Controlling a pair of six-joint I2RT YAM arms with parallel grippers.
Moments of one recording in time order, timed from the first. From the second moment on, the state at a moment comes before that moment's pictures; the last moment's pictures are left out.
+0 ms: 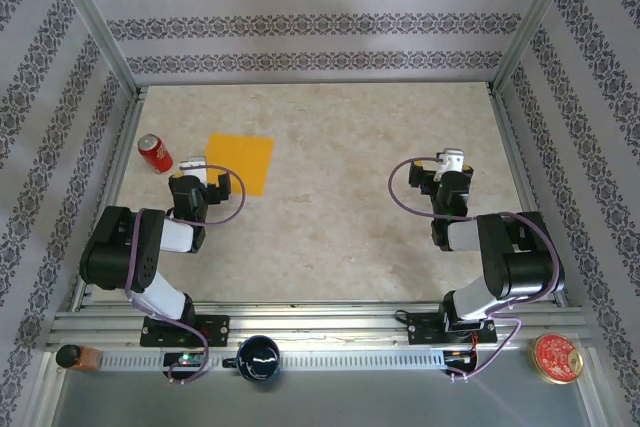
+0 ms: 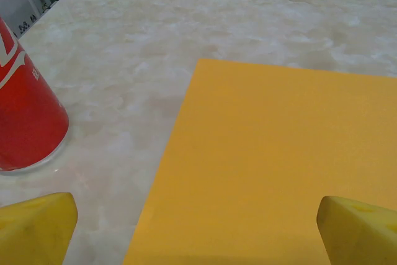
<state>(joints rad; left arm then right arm) -0.02 1.59 0.35 0.86 -0.18 -0.03 0.04 1.53 0.34 0.89 0.17 0.05</state>
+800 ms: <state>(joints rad) -0.02 1.59 0.35 0.86 -0.18 -0.03 0.04 1.53 0.35 0.89 0.15 0.05</state>
